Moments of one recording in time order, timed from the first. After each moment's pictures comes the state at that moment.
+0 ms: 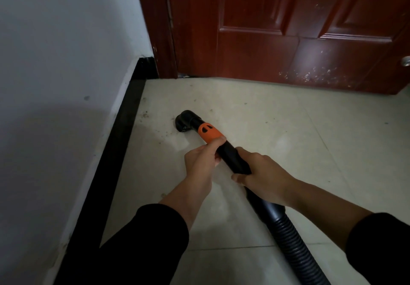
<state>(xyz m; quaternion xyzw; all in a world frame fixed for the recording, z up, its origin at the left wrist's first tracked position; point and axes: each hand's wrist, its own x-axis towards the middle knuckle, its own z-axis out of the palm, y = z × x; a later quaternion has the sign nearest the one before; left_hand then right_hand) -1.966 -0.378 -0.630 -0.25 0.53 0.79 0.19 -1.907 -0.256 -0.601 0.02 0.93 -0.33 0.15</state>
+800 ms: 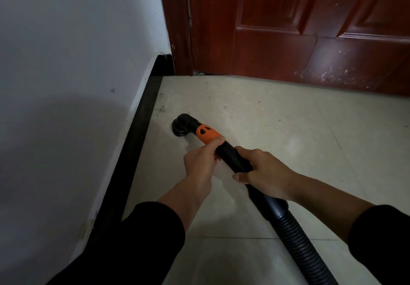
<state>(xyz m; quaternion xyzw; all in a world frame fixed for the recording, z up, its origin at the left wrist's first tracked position) -1.949 -0.410 -0.623 -0.26 0.56 0.78 0.15 -1.906 -0.278 -0.592 -0.02 0.92 -0.36 0.17</state>
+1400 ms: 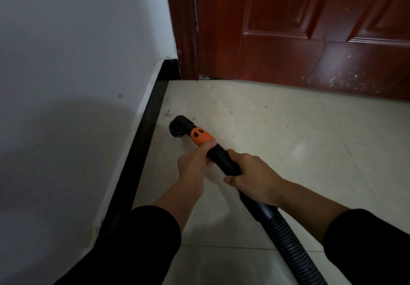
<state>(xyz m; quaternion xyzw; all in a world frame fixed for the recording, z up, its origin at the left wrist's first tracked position) -1.971 -0.435 -0.636 -0.29 0.55 0.77 0.13 -1.925 -0.306 -0.606 -0.04 0.93 -0.32 0.14</state>
